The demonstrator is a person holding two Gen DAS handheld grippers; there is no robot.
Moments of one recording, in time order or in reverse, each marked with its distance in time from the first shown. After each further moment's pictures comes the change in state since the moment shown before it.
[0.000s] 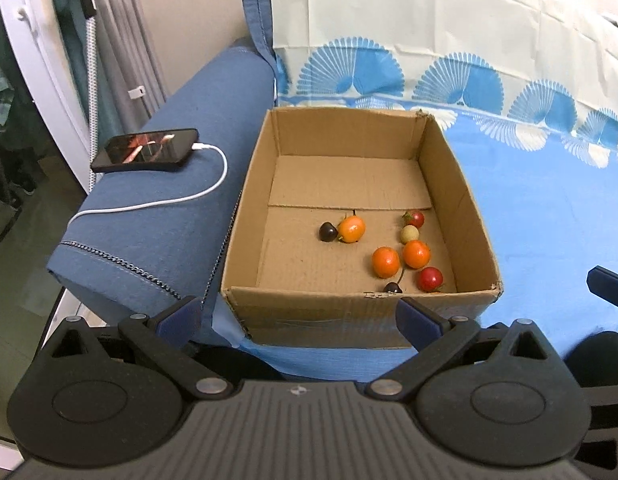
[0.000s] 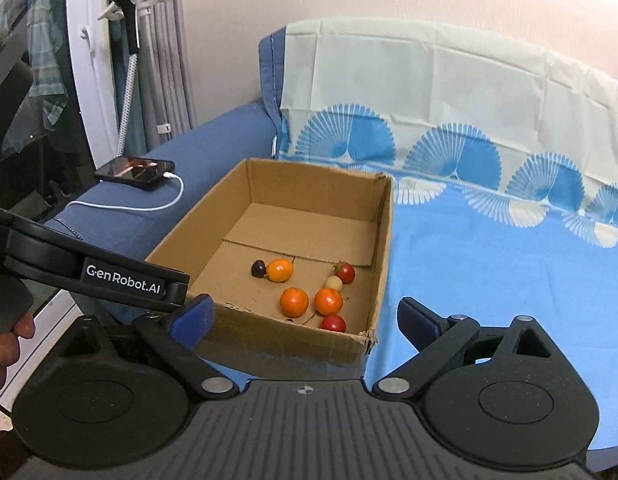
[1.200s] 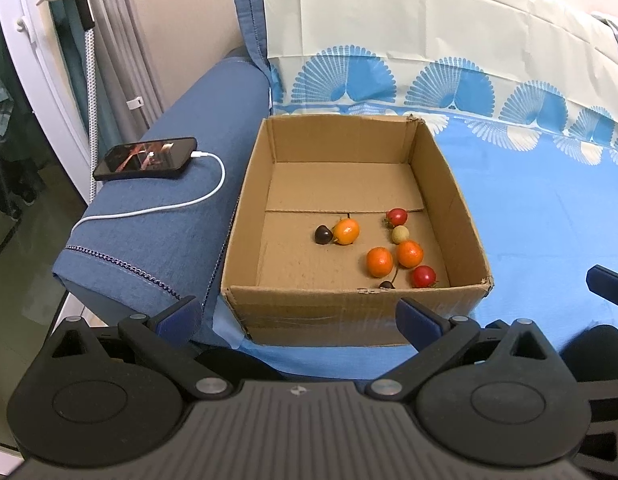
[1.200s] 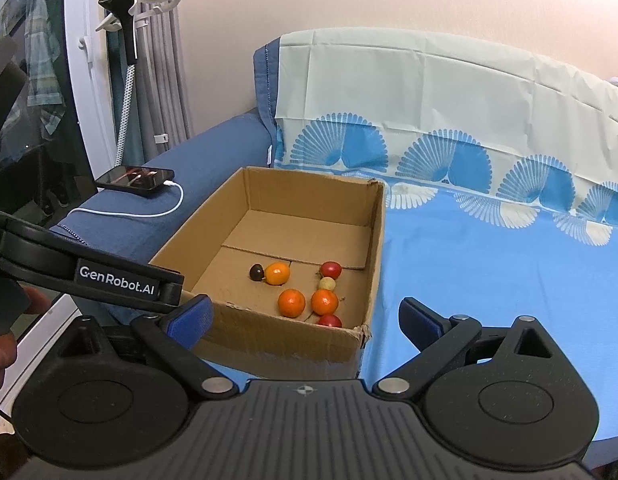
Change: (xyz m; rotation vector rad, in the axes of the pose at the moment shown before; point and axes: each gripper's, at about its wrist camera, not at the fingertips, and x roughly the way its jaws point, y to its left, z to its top) left arm -0.009 -0.001 -0.006 0.024 -0.023 -0.011; right arm -0.009 0.000 -0.005 0.024 -0.016 -0.018
